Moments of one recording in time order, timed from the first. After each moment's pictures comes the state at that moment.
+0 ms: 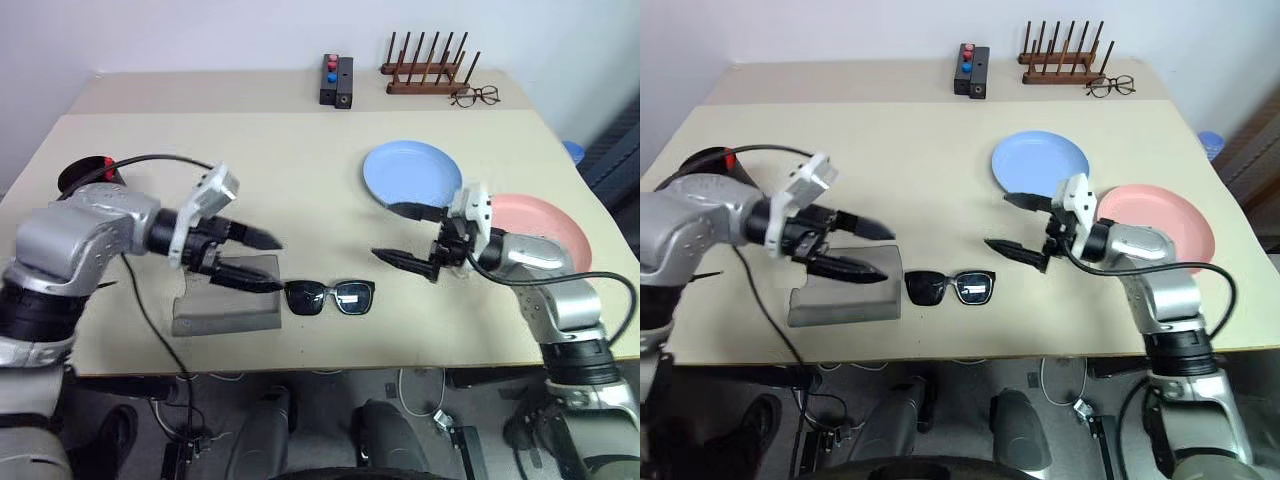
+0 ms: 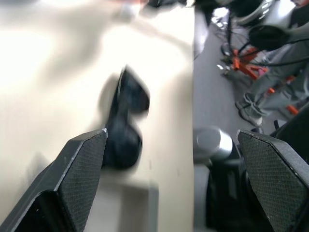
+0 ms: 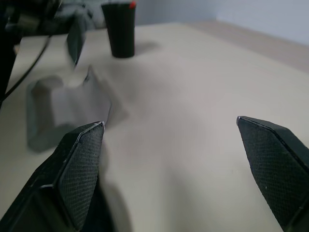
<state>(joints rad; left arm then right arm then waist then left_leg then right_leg) -0.74 0.84 -0.19 -0.14 -0.64 0.93 -1.36 -0.38 -0.66 -0.03 -0.05 0.50 0.30 1.12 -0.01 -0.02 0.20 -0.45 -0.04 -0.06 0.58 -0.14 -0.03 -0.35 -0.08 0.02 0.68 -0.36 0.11</state>
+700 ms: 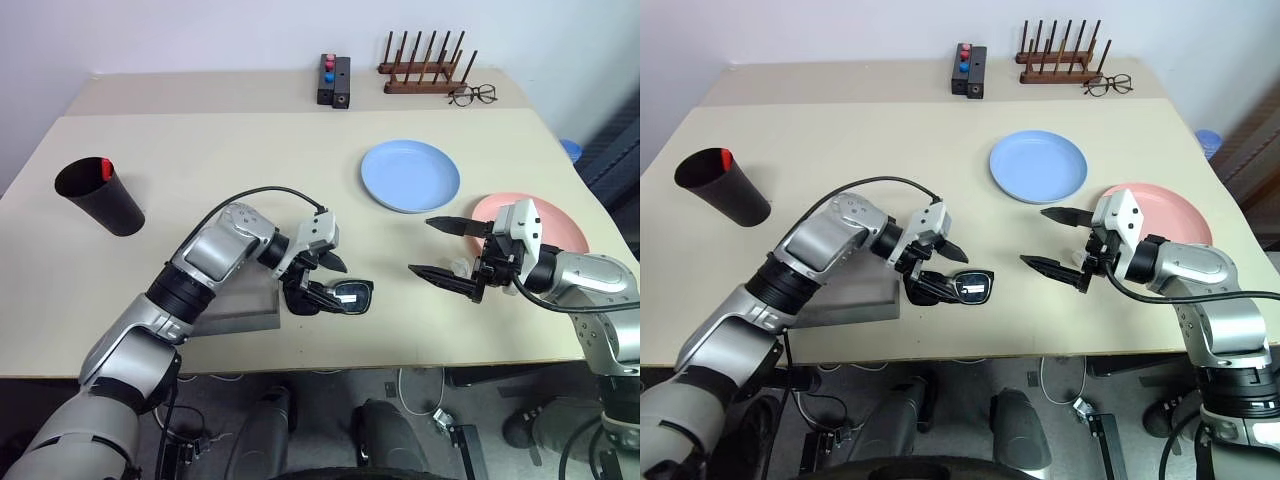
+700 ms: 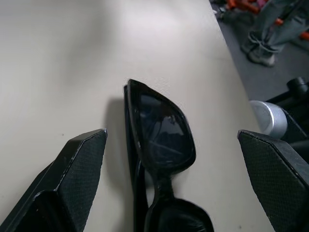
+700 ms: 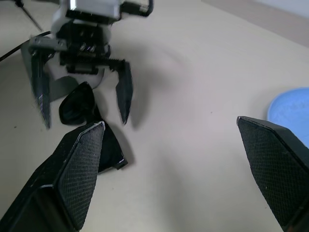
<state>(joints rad) -0.83 0.48 -0.52 0.19 -0.23 0.58 -1.36 -0.22 -0.76 -0.16 -0.20 0.53 0.34 1.06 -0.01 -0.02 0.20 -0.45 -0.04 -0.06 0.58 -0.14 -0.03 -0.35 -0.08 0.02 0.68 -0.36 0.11</state>
